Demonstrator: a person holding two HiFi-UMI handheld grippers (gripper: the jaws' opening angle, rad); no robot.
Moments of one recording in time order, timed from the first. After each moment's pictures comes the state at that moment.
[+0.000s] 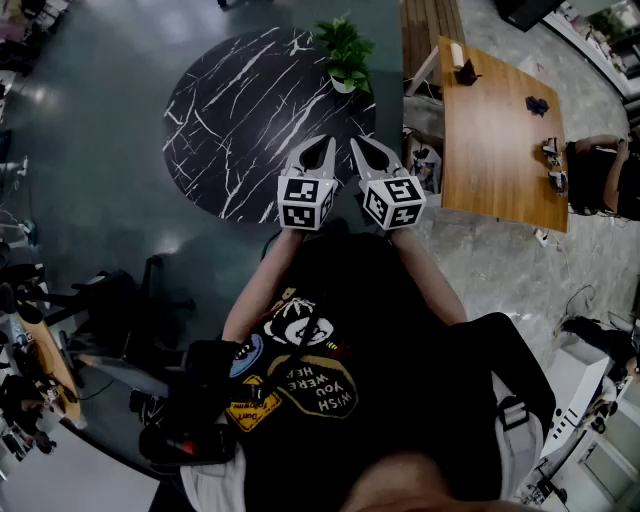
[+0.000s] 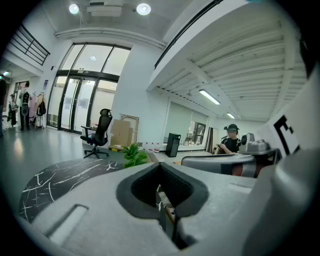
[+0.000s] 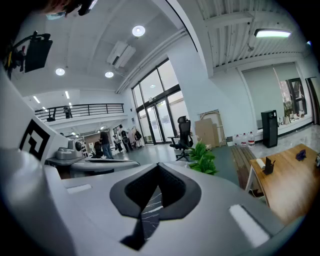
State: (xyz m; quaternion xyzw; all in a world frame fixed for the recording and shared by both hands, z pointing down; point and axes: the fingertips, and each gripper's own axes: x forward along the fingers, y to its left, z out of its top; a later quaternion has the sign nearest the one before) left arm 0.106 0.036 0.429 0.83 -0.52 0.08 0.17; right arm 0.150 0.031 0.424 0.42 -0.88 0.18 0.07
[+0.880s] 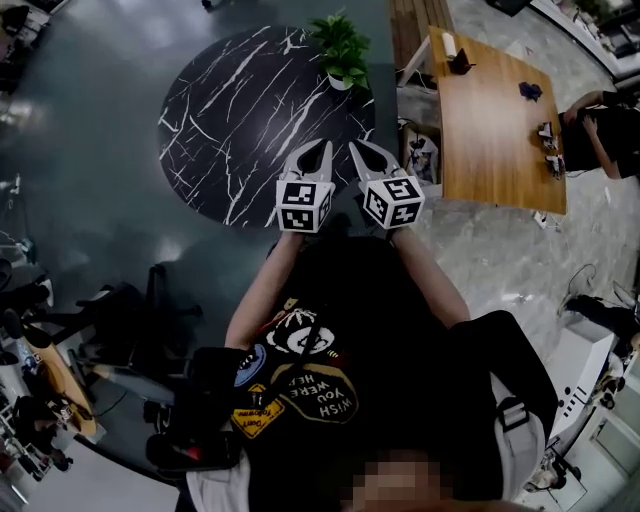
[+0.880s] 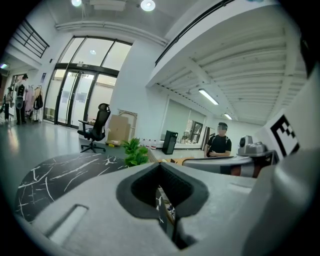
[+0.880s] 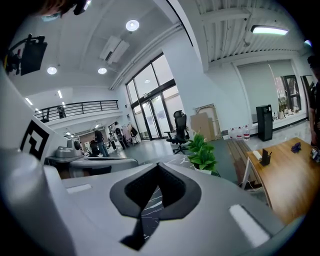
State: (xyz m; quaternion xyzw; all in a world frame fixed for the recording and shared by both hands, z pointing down) left arm 0.081 0.034 0.451 0.84 -0.50 0.09 0.20; right arm 0.129 0.031 0.452 0.44 -0.87 0.22 0.09
